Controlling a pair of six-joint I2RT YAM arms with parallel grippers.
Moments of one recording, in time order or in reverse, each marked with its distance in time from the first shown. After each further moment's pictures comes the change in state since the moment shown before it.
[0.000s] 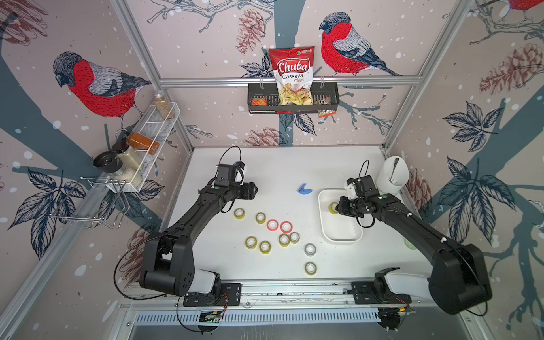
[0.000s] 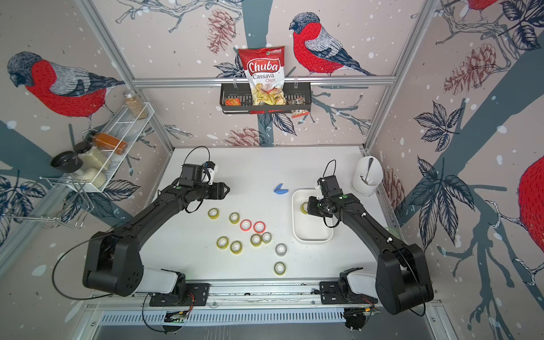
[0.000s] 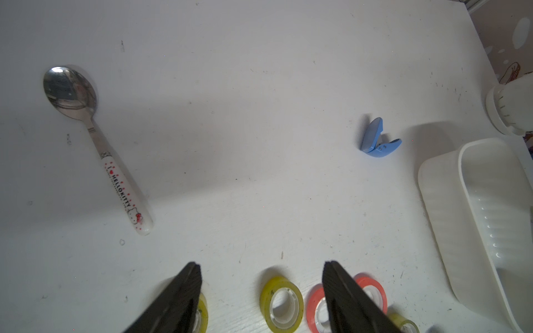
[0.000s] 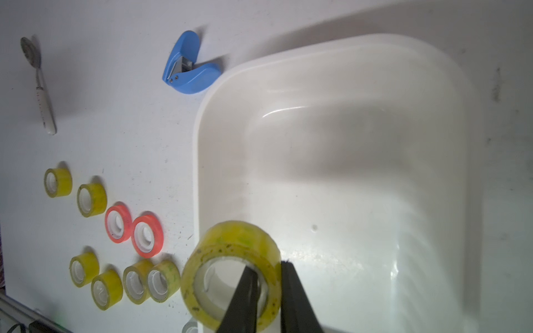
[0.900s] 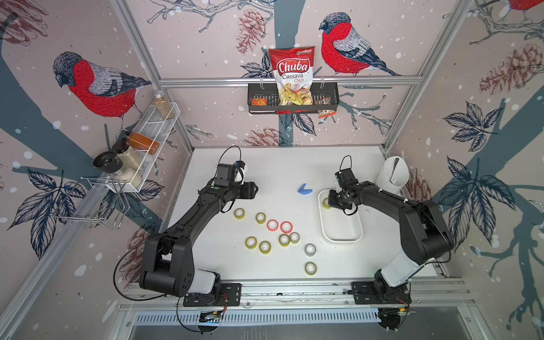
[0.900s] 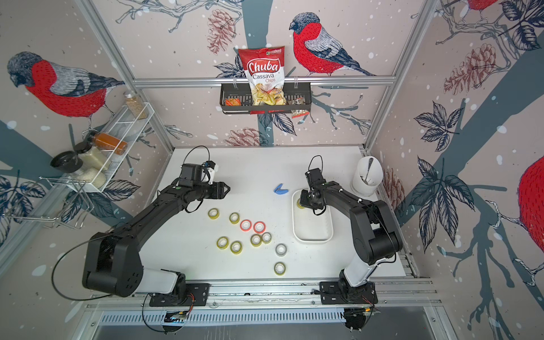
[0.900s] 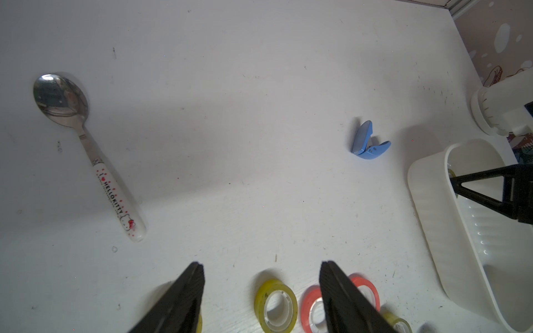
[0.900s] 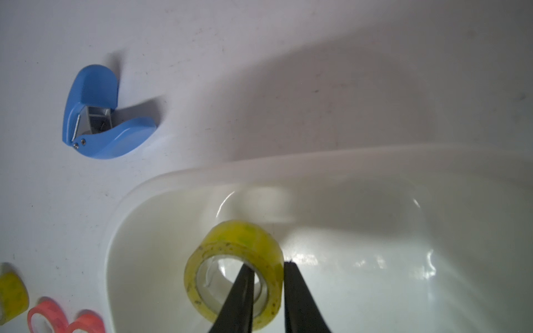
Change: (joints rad) left arm 0.000 -0.004 -0.001 0.014 0.025 0.000; right arm 0.045 0.386 0.180 0.104 0.122 0.075
